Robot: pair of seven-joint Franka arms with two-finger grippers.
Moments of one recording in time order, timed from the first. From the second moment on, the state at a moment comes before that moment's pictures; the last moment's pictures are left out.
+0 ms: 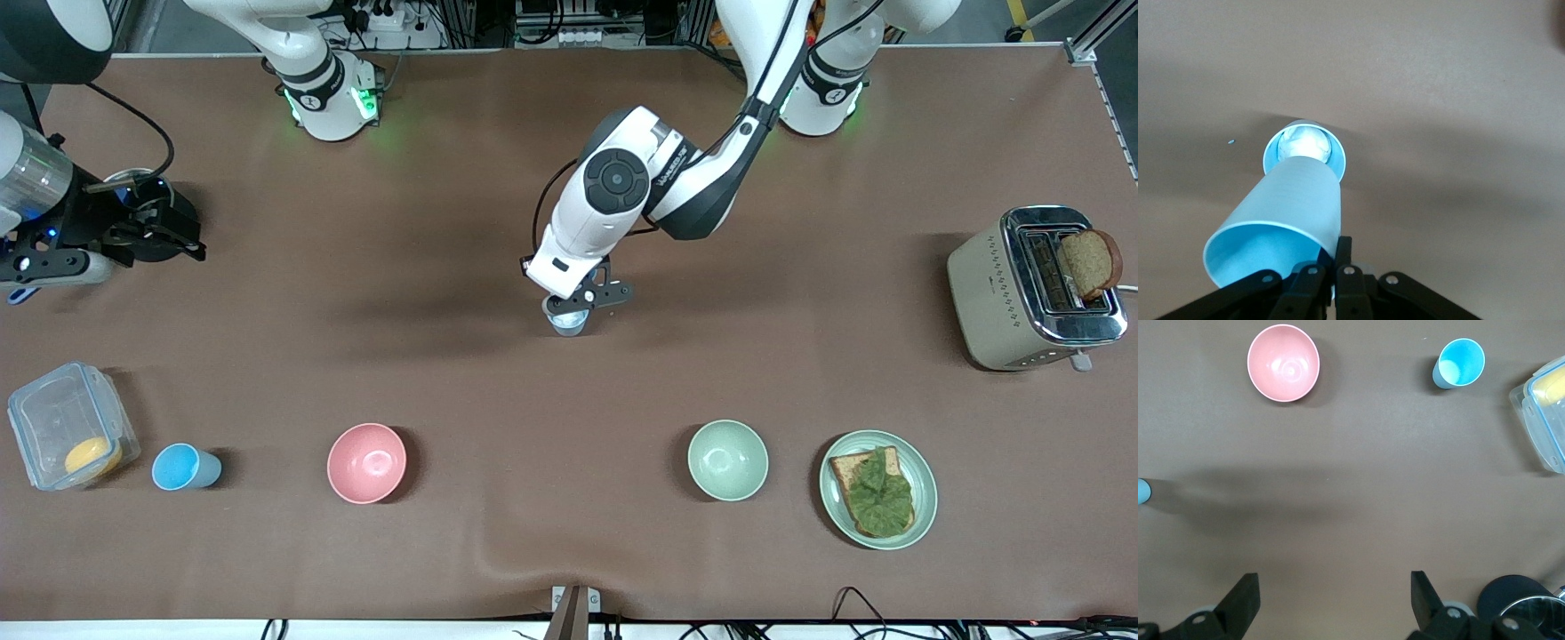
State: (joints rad) left arm -0.88 0.59 0.11 -1.45 -0.38 2.09 -0.86; right arm 0.01 0.00 0.03 -1.69 0.04 1.65 -0.03
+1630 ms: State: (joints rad) left arm -0.88 0.63 0.13 -1.44 -0.41 2.14 -0.86; right arm 0.01 0.00 0.03 -1.69 0.04 1.64 -0.03
